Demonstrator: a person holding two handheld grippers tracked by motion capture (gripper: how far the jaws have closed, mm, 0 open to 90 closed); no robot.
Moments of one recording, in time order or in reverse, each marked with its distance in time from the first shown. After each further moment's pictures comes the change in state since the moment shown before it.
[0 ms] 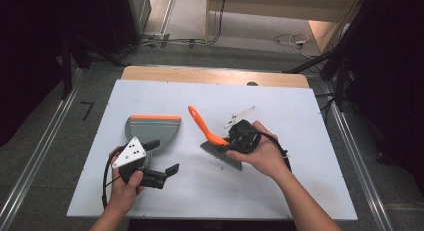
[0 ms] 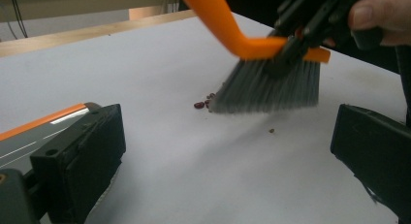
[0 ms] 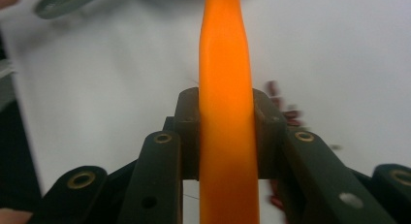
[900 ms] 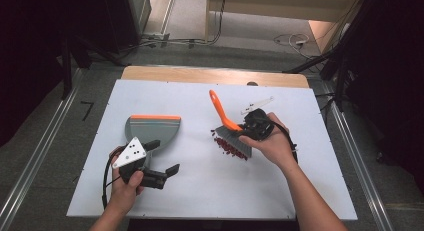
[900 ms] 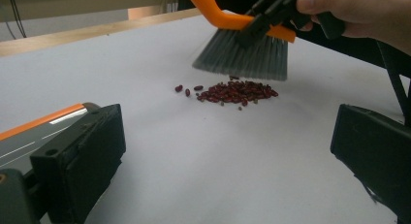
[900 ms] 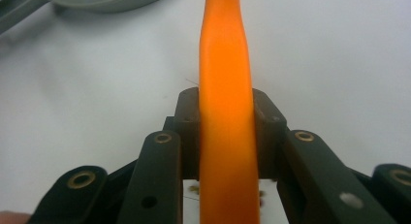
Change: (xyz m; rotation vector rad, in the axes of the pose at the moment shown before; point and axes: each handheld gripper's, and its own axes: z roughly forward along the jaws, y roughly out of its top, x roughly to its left) left arm -0.001 0.000 0.001 0.002 -0.003 0.002; right arm -0.060 -0.012 -0.013 -0.086 -0.136 0.093
